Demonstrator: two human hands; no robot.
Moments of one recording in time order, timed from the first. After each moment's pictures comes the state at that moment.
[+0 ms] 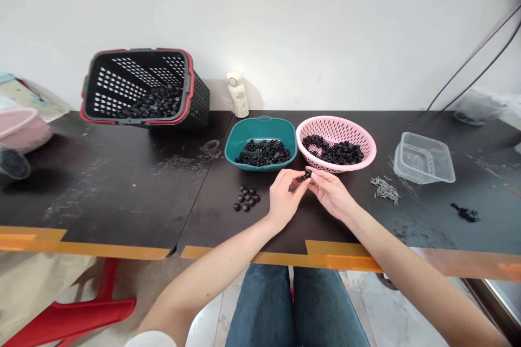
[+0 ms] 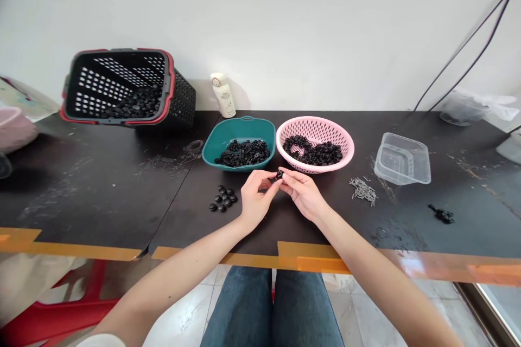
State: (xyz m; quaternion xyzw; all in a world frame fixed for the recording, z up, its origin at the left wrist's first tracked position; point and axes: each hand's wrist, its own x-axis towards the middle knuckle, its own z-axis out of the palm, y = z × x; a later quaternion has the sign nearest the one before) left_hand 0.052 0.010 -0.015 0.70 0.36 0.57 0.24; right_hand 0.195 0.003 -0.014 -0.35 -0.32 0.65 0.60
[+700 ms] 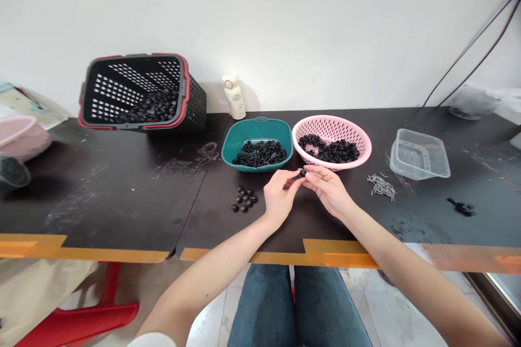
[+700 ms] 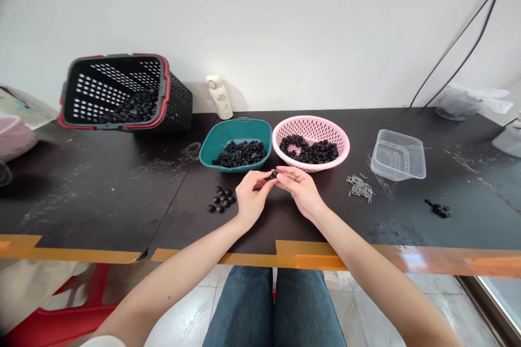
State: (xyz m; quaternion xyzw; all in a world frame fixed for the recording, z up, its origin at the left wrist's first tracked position) left_hand 0.053 0.013 -0.016 0.68 0.36 0.59 0.23; right_hand 0.195 0.001 -0.007 -0.36 -0.35 0.61 0.61
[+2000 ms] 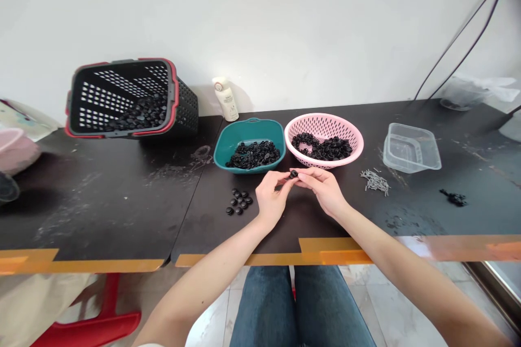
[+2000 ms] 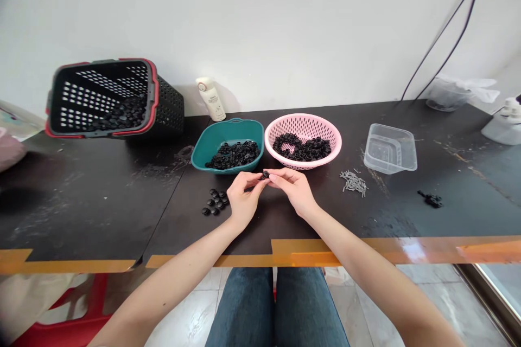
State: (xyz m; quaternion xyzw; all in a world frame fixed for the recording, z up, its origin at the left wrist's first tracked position) left_hand 0.051 0.015 -0.018 0.69 0.37 0.59 0.20; right_hand 0.193 -0.005 -0.002 -0.39 -0.41 0.56 0.61
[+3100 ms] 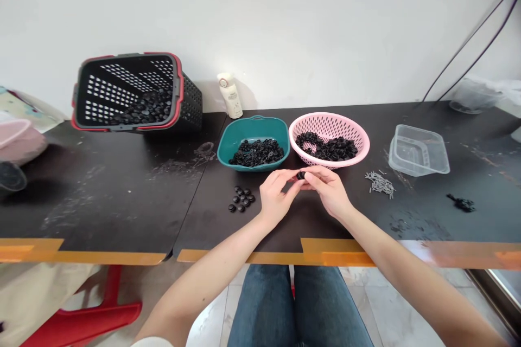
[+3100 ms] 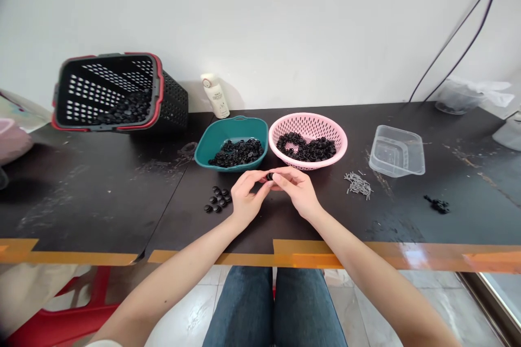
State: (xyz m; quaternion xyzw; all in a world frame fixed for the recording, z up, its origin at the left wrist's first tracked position) left_hand 0.047 0.013 -0.008 0.75 0.33 0.55 0.14; right_hand 0.194 -0.008 0.000 -0.39 -0.44 0.54 0.60
